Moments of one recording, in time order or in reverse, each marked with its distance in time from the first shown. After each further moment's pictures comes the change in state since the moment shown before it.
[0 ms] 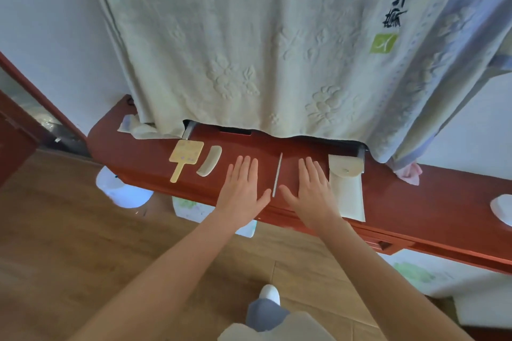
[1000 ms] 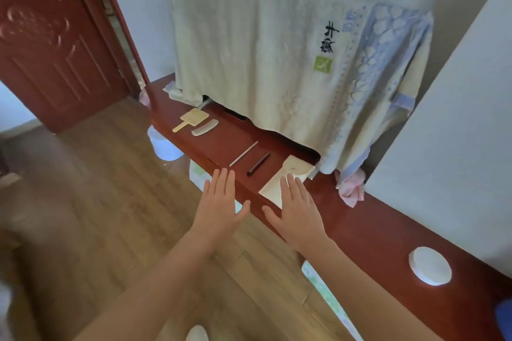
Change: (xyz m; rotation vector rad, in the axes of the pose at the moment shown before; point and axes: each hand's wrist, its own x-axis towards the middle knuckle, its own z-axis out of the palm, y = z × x) left_hand -0.085 0.260 -0.005 -0.038 0.156 -0.551; right_hand -0.082 0.195 -0.101 -0.049 -0.149 -0.500
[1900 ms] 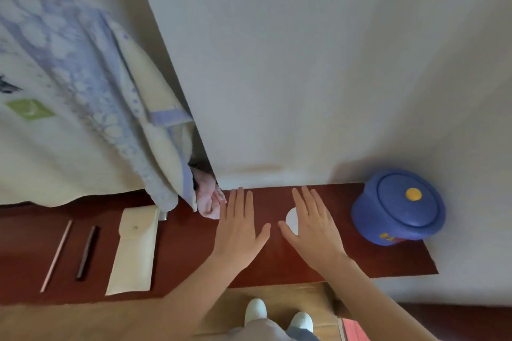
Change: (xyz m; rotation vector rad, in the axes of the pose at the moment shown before) left_hand 0.082 0.283 0.121 0.077 -0.338 0.740; right_hand -0.096 0.243 -0.031 -0.003 0.135 0.772
